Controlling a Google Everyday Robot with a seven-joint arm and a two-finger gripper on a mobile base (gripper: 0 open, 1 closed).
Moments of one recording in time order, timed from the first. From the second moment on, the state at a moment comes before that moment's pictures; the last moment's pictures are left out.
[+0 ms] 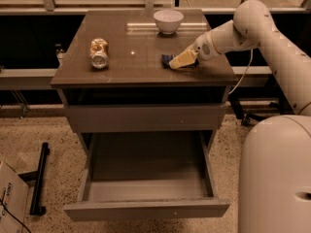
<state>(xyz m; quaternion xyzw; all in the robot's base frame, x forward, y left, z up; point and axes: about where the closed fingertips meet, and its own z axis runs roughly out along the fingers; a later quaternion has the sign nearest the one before) 0.776 -0.112 0.826 -0.40 0.81 0.25 0.36</state>
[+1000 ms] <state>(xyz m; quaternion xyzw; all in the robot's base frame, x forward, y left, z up) 0.767 -0.117 0.821 -0.40 0.81 0.24 0.35</state>
